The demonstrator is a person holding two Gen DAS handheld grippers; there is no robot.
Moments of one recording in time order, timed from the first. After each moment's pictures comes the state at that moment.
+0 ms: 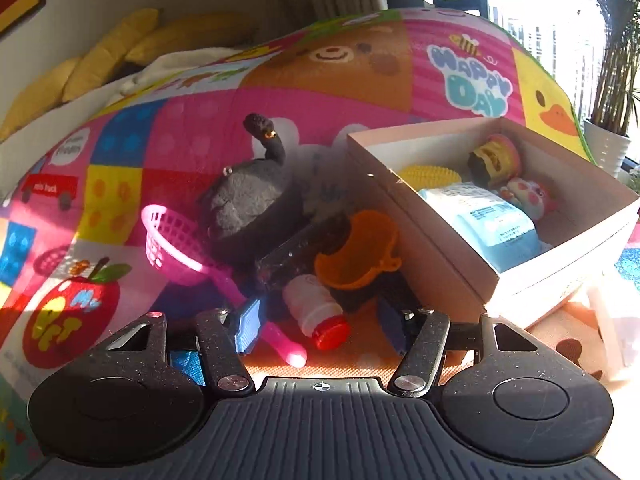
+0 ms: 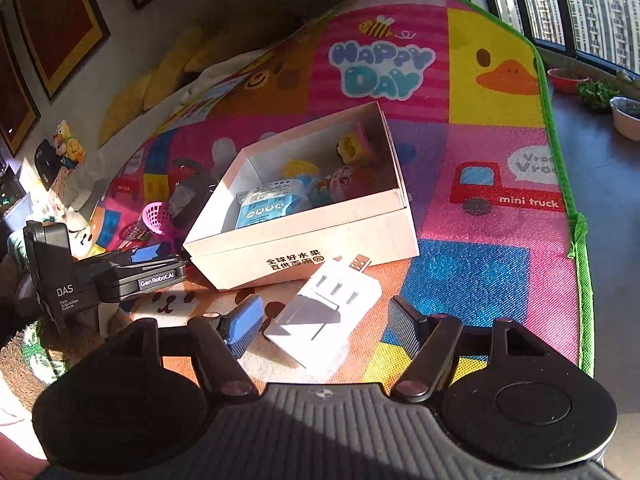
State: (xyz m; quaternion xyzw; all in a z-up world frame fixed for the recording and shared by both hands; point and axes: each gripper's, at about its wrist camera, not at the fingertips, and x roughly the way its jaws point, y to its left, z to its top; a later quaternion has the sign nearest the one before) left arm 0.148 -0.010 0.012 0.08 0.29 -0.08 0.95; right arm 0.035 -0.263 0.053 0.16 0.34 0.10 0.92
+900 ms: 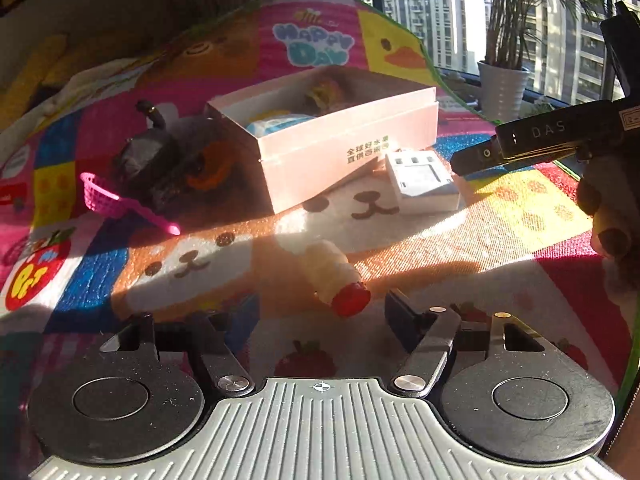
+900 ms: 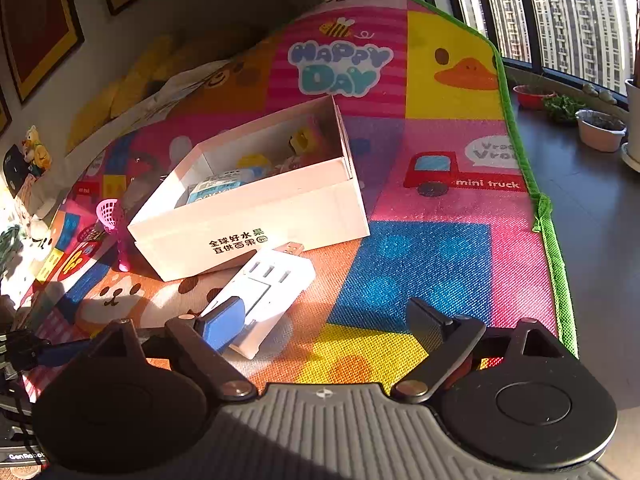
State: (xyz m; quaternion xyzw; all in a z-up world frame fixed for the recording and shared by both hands) left arm 0.006 -0.038 0.005 0.15 0.31 -0.21 0.91; right arm 0.026 -0.265 0.017 0.14 0.32 0.04 0.94
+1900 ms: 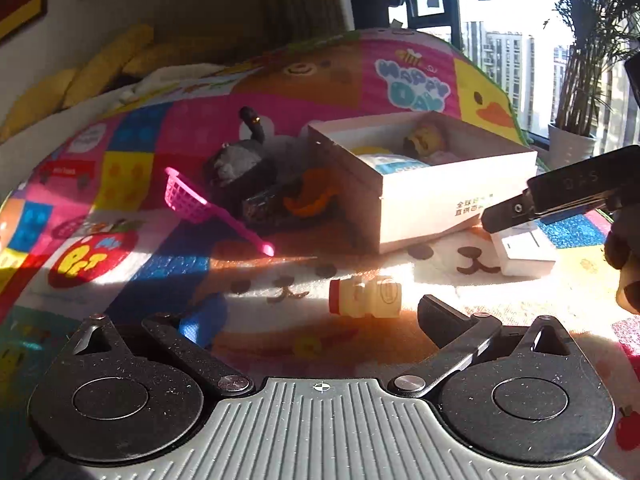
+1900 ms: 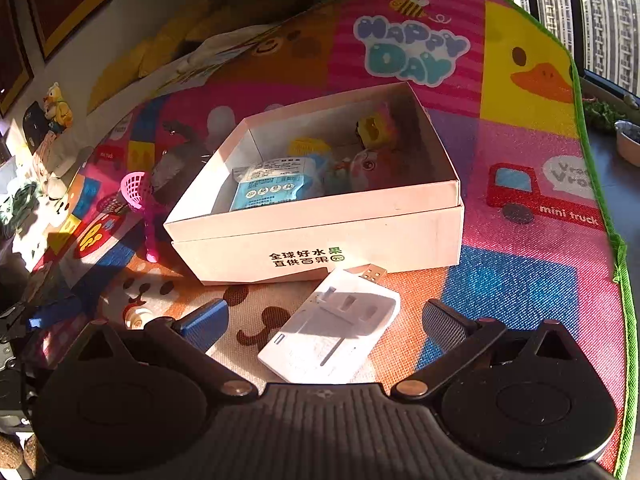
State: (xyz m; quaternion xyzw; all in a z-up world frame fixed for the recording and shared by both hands) left arm 0.028 0.001 0.011 0.09 0.26 -0.13 0.95; right arm 0.082 -0.218 0.029 0.10 0.36 0.08 0.92
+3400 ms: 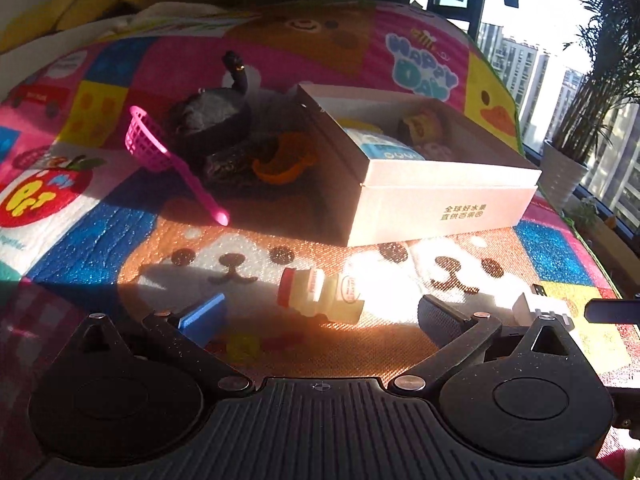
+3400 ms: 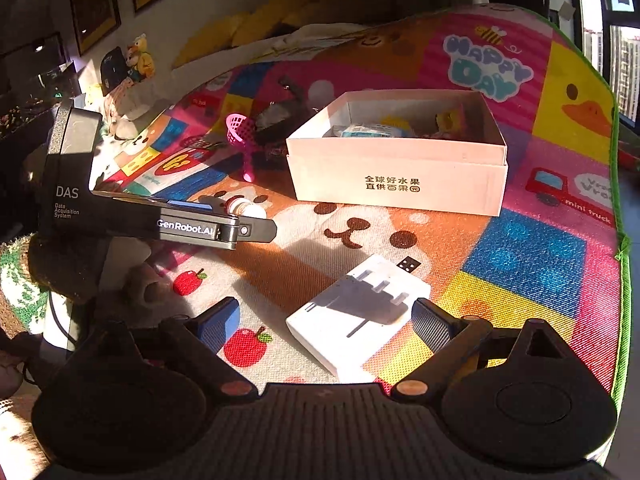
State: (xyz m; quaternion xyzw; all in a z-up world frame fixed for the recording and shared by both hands) left arm 0.065 -0.009 -0.002 -0.02 0.34 -0.14 0.93; right arm -0.026 -0.201 0.031 0.00 0.32 0.18 0.93
